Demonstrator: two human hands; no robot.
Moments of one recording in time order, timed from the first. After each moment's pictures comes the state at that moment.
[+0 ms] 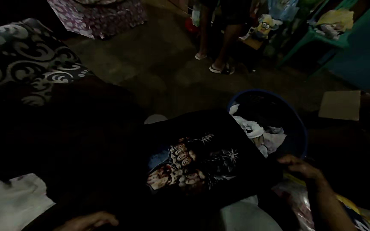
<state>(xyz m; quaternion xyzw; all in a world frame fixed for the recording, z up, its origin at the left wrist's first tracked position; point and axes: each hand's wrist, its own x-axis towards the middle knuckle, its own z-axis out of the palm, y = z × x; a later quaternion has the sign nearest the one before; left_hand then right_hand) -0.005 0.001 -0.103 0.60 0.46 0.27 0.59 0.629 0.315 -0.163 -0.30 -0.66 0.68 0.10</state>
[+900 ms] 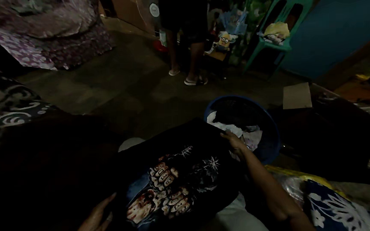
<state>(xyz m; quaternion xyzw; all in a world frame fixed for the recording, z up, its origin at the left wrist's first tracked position) 0.032 0.098 -0.239 0.09 0.70 0.43 0.55 0.490 0.366 -0.212 -0.56 -0.43 0.63 0.32</state>
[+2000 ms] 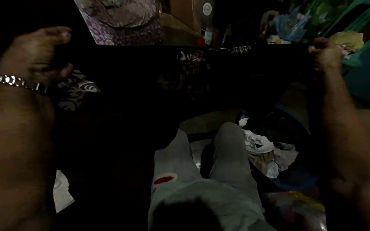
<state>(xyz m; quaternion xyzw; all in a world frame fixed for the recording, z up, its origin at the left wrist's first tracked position) -0.149 0.263 0.049 0.36 0.65 0.63 0.23 0.456 0.545 0.049 -0.56 -0.64 0.24 0.45</state>
